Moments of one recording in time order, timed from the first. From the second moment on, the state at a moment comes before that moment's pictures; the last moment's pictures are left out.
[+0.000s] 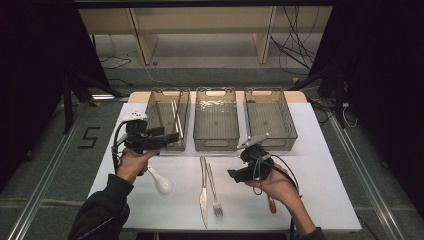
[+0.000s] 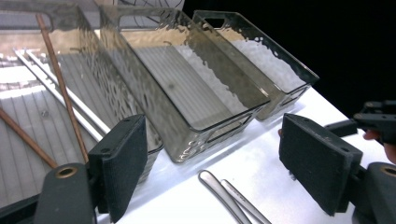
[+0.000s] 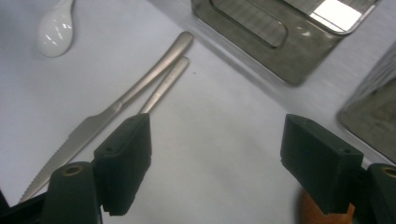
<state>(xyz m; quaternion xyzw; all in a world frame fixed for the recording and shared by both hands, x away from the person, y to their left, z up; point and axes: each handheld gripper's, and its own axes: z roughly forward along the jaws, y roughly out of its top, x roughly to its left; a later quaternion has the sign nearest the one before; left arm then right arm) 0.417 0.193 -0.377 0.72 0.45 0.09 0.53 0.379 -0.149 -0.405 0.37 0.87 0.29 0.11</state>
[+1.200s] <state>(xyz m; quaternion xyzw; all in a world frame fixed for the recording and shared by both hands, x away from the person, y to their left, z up) 0.362 0.198 -0.423 0.72 0.39 0.12 0.56 0.387 -0.195 -0.411 0.44 0.87 0.21 0.11</state>
